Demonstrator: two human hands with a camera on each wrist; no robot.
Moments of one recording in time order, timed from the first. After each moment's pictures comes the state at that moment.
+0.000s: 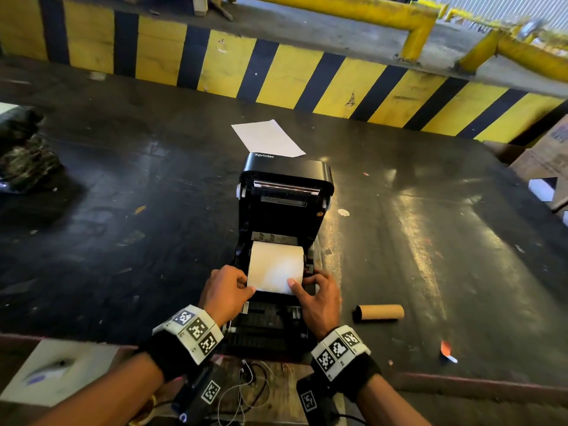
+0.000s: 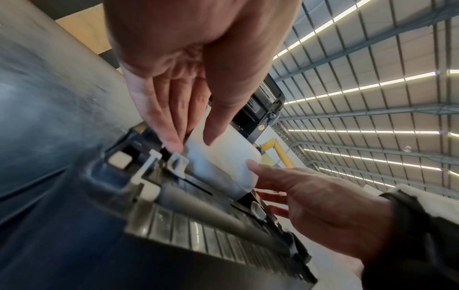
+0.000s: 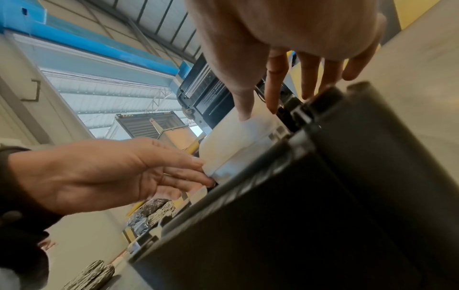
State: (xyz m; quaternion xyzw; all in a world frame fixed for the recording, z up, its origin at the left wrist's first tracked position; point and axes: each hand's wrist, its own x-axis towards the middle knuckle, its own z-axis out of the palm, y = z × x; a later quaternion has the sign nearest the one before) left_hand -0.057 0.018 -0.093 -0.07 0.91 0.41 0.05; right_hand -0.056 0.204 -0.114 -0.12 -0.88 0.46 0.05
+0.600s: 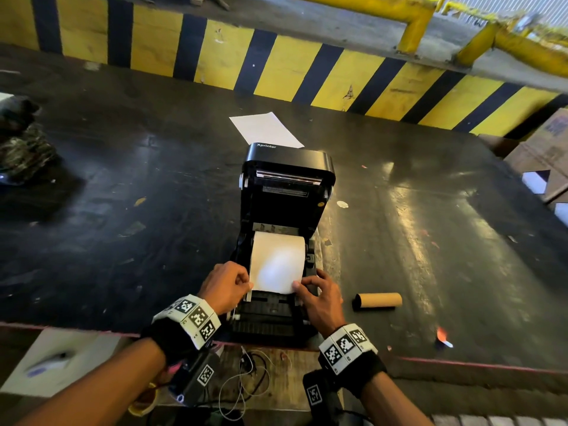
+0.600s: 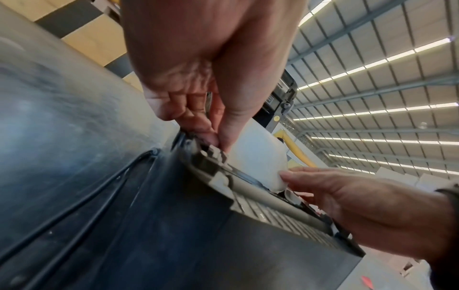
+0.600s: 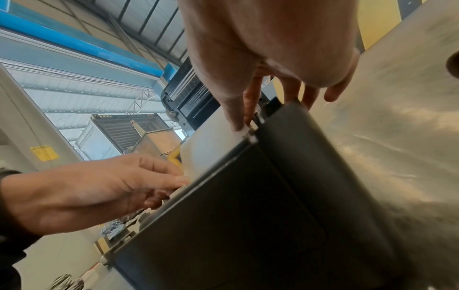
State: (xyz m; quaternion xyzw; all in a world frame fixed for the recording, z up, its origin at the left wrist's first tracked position) left_hand -0.051 0.008 -0.099 -0.01 0.92 0.38 0.10; right_hand -0.040 0.210 -0.124 -0.11 -0.88 0.46 -0.02
